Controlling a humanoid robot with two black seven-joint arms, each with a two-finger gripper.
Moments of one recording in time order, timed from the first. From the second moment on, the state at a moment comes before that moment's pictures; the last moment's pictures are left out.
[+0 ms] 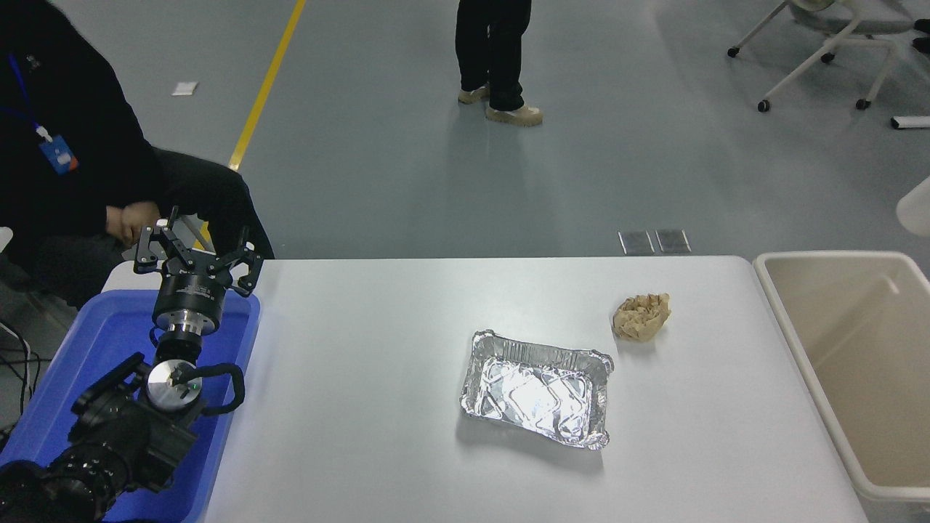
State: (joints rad) left arm -0.65 0.16 -0.94 -0.29 -0.24 -0.65 -0.40; right arm 2.03 -1.27 -0.73 1.15 -0.71 0.59 -0.26
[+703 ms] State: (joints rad) left arm -0.65 0.16 -0.94 -0.29 -0.24 -0.65 -0.40; right arm 1.19 -0.93 -0.20 0.53 -0.15 -0.02 -0.16
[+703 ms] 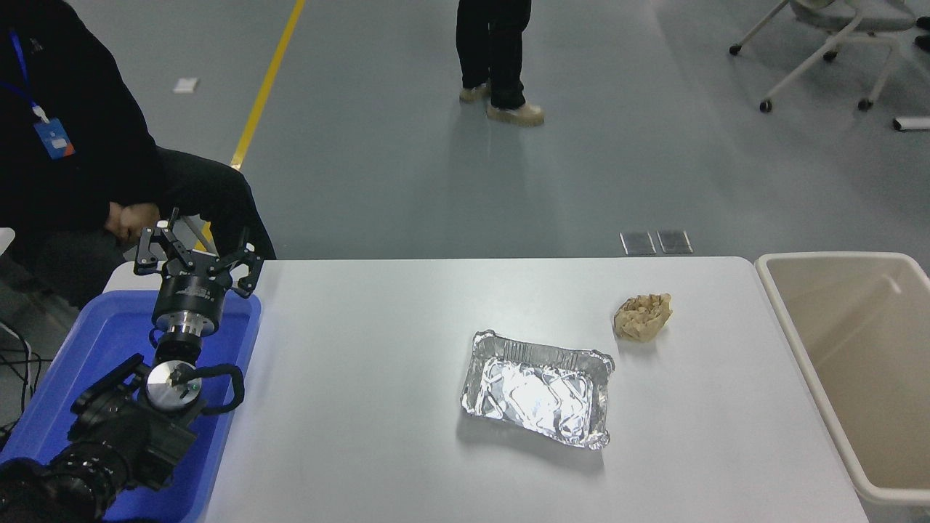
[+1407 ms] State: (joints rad) left arm -0.65 0.16 -0.94 -0.29 -0.24 -0.65 -0.41; right arm 0.72 -0.60 0.12 0.23 -0.01 -0.19 -0.16
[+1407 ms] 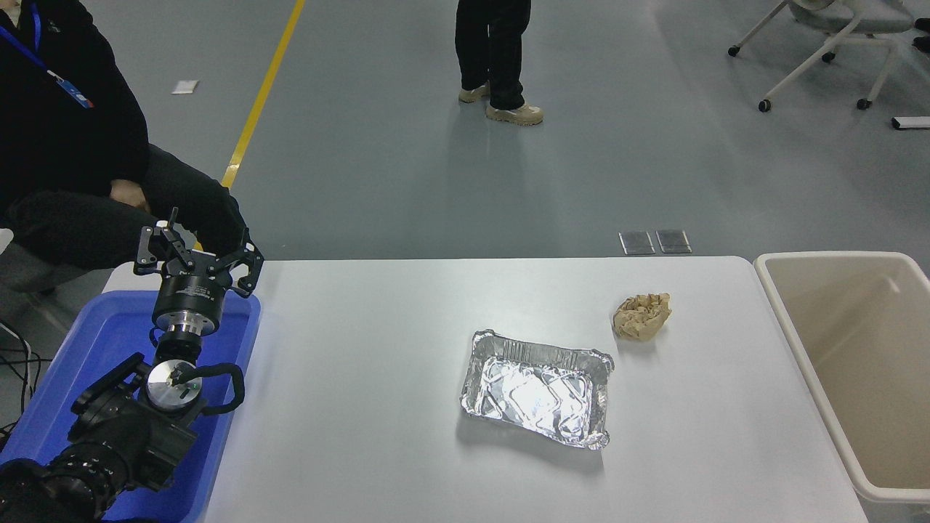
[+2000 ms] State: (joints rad) left arm -0.65 0.16 -0.94 -0.29 -0.24 -0.65 -0.41; right arm 0.62 -0.49 0.12 0.19 0.00 -0.20 -0.14
